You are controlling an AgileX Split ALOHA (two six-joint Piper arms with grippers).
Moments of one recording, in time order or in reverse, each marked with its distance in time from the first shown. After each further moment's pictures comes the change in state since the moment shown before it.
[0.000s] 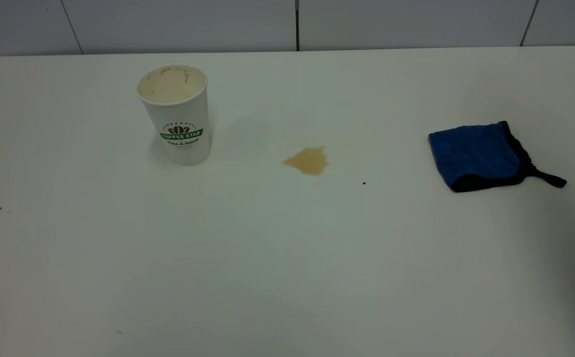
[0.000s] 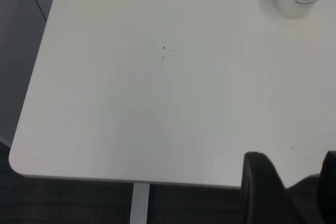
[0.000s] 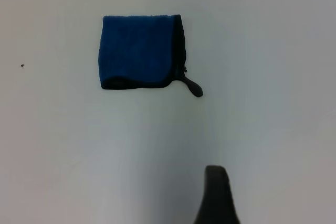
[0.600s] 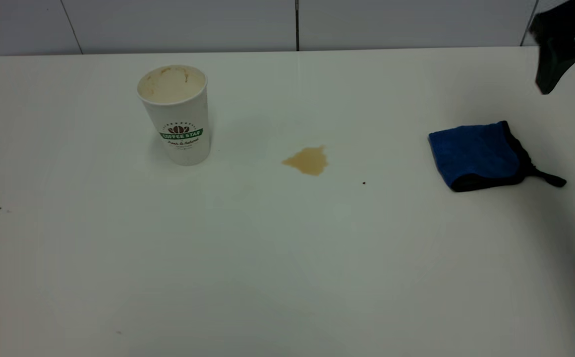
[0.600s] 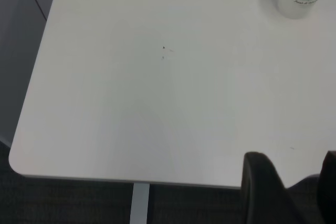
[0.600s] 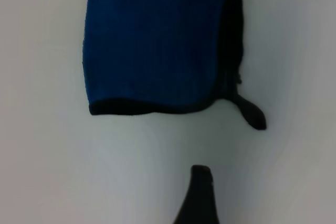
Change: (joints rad) left arm 0.000 0.000 0.000 0.000 0.000 0.000; right arm 0.021 0.892 -0.489 0.019 -0.030 -0.016
